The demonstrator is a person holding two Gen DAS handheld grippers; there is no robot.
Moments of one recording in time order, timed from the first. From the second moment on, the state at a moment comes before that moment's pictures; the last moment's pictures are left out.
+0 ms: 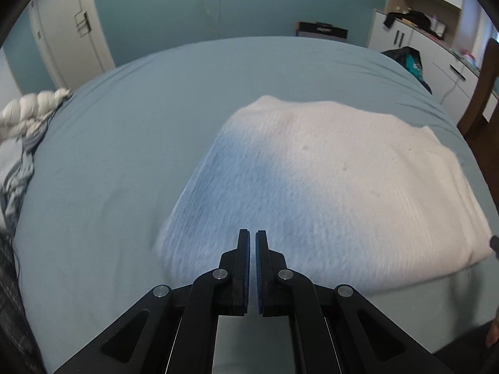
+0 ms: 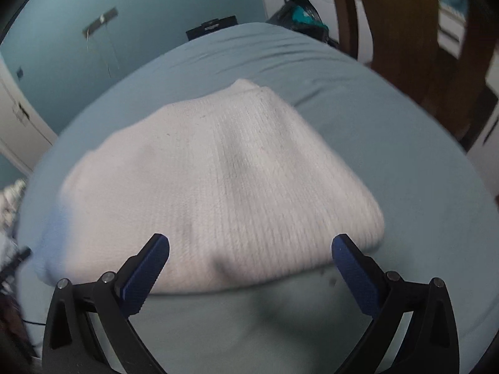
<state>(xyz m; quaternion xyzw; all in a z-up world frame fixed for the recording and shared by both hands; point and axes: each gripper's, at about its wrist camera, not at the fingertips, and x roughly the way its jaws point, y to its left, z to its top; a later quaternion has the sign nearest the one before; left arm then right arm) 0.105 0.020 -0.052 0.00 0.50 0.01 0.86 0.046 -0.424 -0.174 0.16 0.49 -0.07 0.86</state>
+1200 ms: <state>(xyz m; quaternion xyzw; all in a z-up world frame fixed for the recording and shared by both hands) 0.071 0.059 -0.002 -0.10 0.43 0.01 0.90 0.036 -0.440 -0.193 0.30 0.52 -0.04 0.80</state>
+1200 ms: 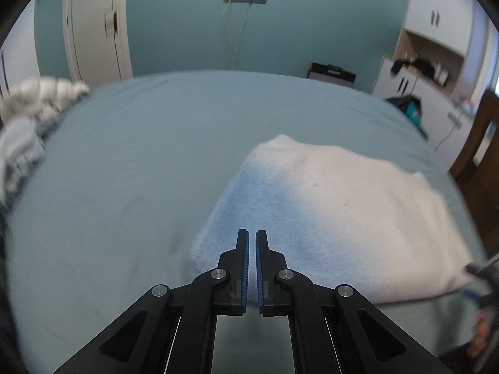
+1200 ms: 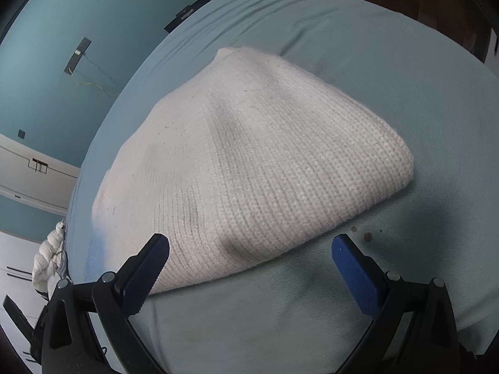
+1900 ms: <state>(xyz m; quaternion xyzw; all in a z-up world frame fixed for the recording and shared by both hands) 0.098 0.054 -0.053 -0.06 0.50 0.04 0.86 0.036 -0.450 -0.190 0.32 0.50 -0.06 0.80</state>
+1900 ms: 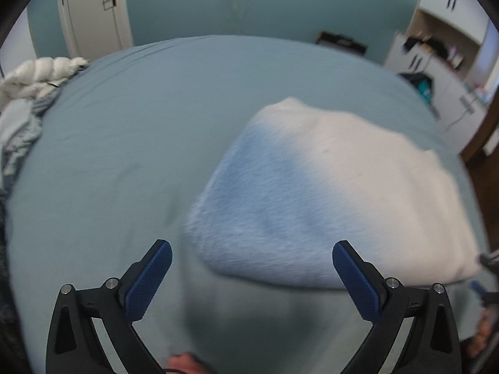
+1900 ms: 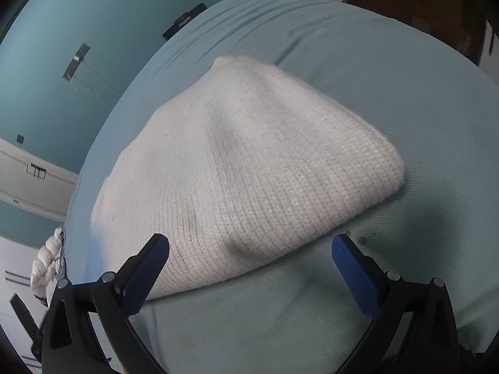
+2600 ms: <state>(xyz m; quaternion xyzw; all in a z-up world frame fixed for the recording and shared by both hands) 0.178 0.073 -0.067 -0.01 0.51 -0.01 0.86 0.089 -0.479 -0.166 0.17 0.46 -0.08 0.87</state>
